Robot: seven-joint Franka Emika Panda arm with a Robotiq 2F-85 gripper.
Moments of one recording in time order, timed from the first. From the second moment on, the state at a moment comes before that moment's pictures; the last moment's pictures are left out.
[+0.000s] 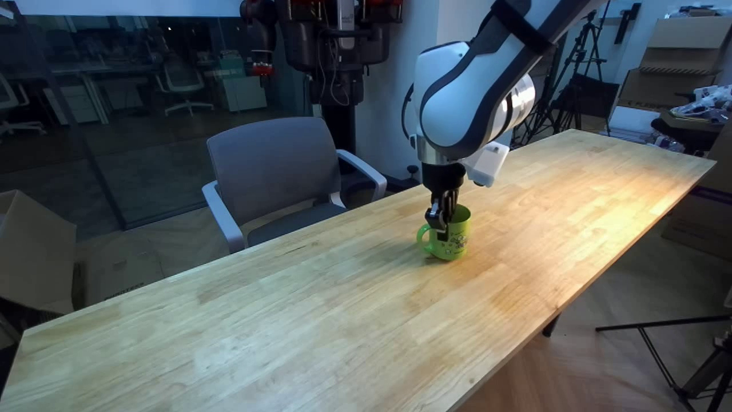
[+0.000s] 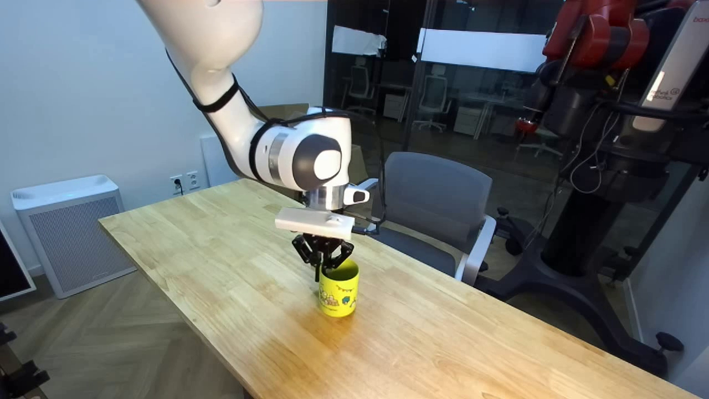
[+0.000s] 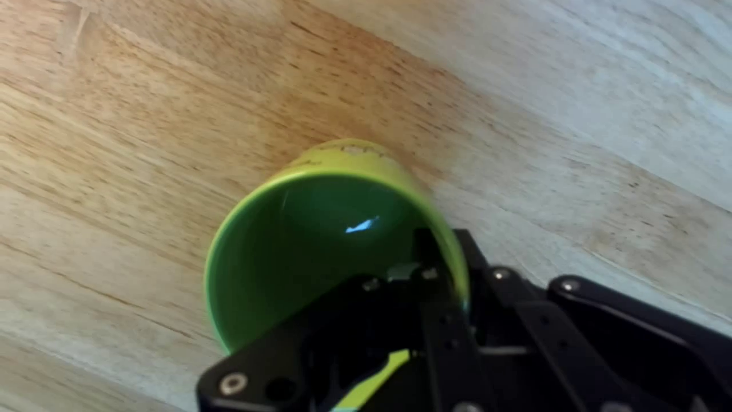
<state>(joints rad) -0.05 0.68 0.02 -1.87 -0.16 2.48 -0.29</state>
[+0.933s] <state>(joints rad) -0.01 0.74 0.08 -1.62 -0.11 2.38 -0.33</state>
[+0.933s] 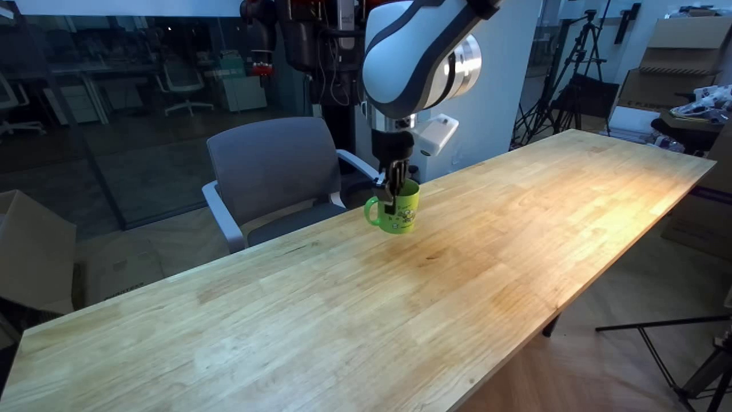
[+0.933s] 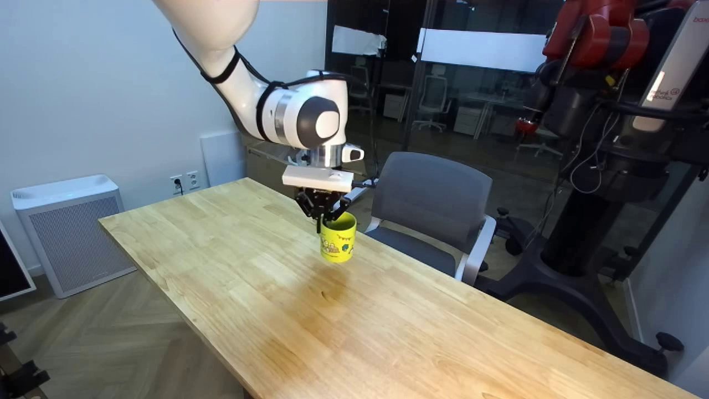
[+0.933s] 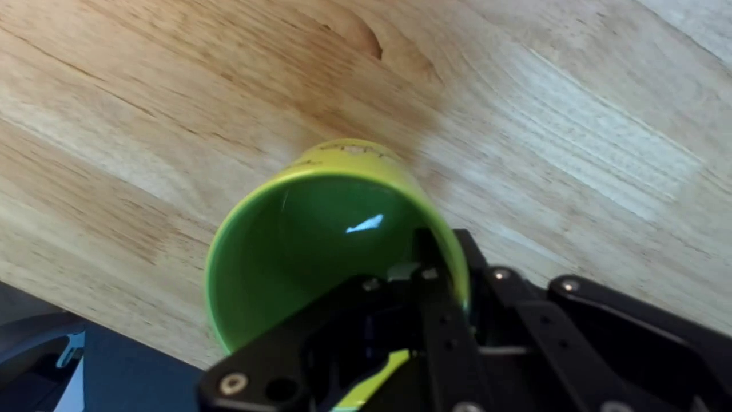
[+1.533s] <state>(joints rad) -0.01 0.88 0.10 -1.42 -0.08 2.12 -0.38</state>
